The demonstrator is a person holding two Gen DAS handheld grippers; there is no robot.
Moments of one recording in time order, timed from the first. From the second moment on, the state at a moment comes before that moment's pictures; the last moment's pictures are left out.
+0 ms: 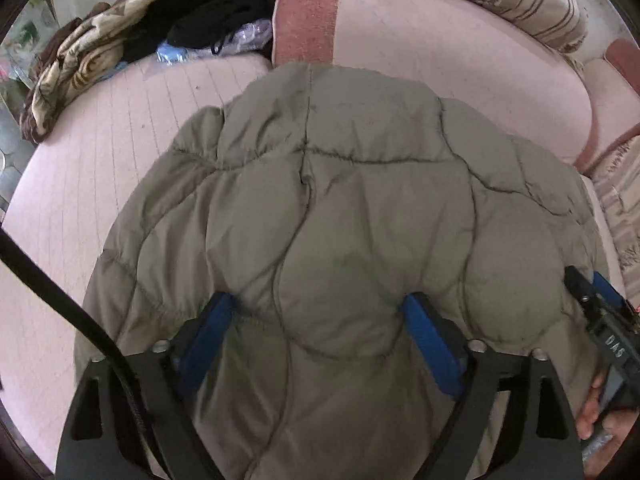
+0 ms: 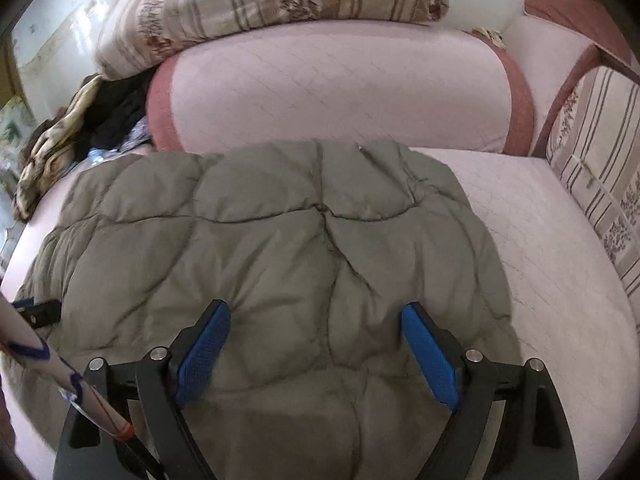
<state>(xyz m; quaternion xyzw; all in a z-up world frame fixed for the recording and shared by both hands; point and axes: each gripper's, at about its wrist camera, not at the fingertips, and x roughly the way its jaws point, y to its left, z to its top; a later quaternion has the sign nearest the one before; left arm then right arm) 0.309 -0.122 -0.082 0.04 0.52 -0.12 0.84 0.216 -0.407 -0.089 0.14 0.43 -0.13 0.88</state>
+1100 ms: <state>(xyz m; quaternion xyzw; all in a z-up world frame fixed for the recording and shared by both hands) 0.047 -0.002 0.057 0.06 0.21 0.10 0.97 0.034 -0.337 -0.047 0.14 0.36 -0.16 0.91</state>
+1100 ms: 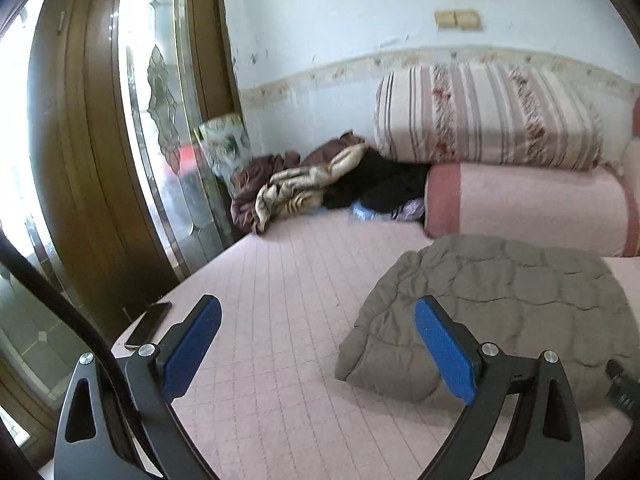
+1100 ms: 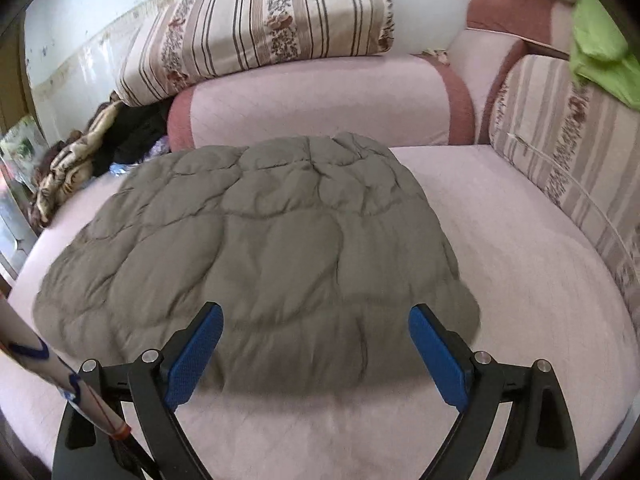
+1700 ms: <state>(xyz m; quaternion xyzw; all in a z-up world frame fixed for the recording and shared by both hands) -0.024 -0.033 0.009 0.04 0.35 -0.10 0.93 -0.082 -0.304 -0.039 0.13 0.38 -0.22 0.89</state>
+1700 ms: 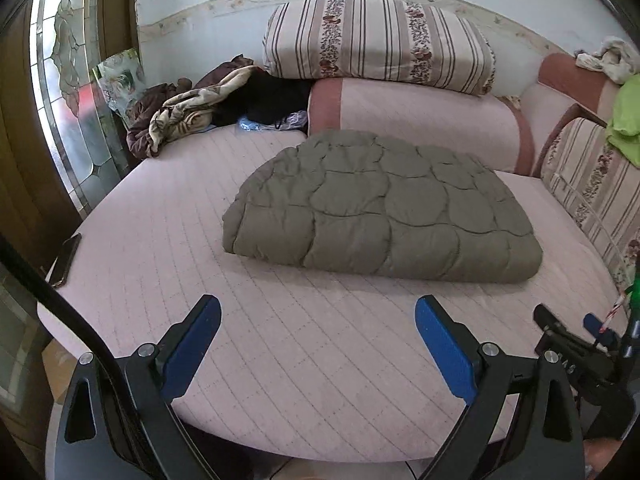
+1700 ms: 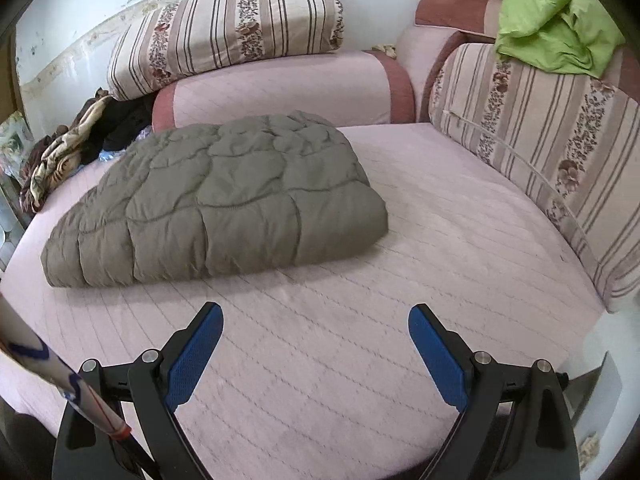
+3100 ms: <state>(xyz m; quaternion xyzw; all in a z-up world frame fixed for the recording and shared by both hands) -0.038 -0.035 -0.014 0.07 0.37 -0.08 0.92 -0.097 -0.263 -0.031 0.05 0.41 -0.24 0.88</state>
